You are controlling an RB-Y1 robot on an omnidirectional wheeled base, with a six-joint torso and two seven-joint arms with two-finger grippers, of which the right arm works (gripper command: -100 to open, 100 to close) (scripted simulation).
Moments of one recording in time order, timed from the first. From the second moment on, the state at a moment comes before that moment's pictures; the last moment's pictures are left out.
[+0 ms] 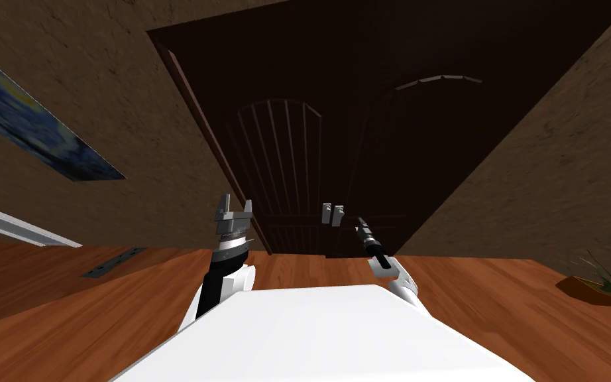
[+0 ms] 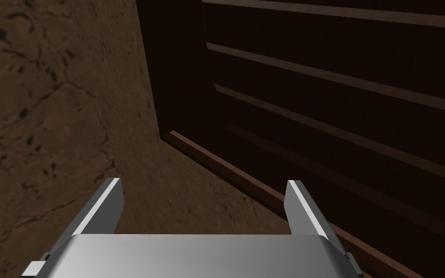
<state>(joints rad) 0.03 -0.25 -0.23 -1.17 0.29 -0.37 -0.49</state>
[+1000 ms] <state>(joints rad) 0.05 -0.27 -0.26 -1.18 0.29 -0.35 -0.50</state>
